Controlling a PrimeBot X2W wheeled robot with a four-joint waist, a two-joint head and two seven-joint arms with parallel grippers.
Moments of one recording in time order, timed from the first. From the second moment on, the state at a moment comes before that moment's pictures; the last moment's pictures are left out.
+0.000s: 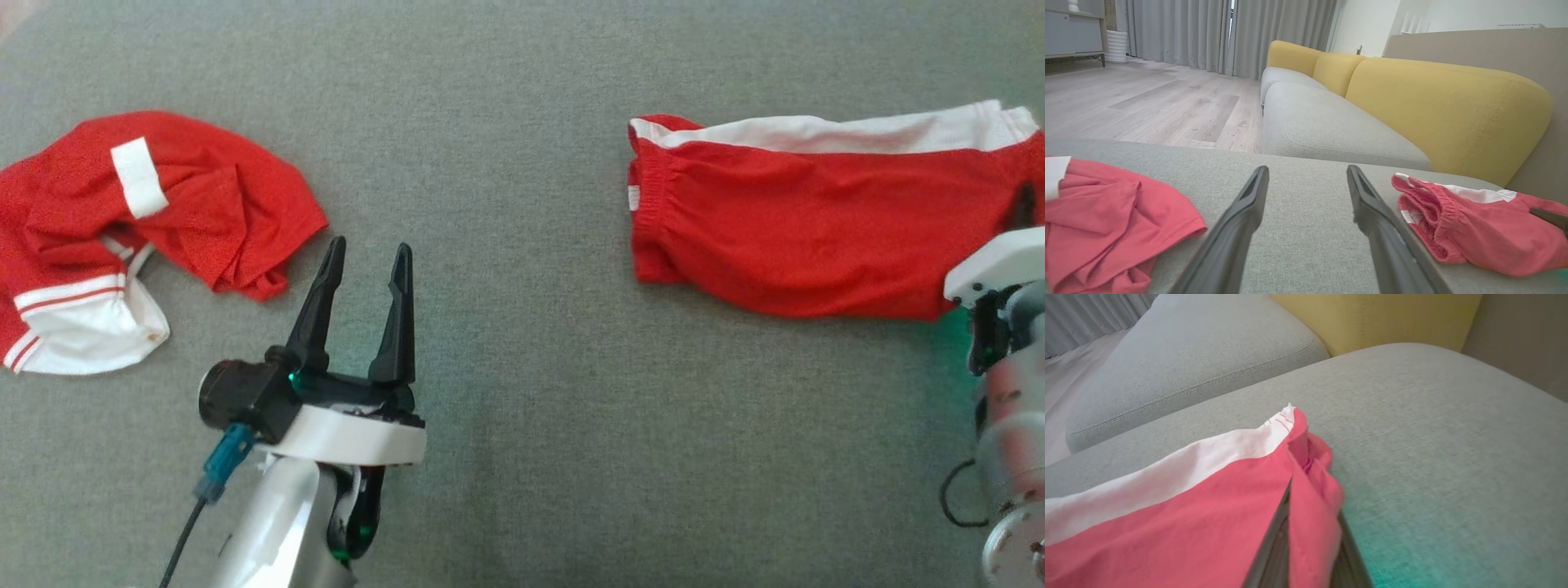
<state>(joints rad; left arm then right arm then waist) -0.25 0.05 -0.29 0.22 -0.32 -0.09 -0.26 -0.82 -0.18 -0.69 1.18 -0.24 0.13 -0.21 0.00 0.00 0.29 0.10</state>
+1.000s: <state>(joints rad) -0.18 0.05 -0.29 0.24 -0.33 -0.09 -0.26 -0.81 -0.07 0.12 1.09 0.32 0.13 -0.25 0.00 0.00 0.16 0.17</state>
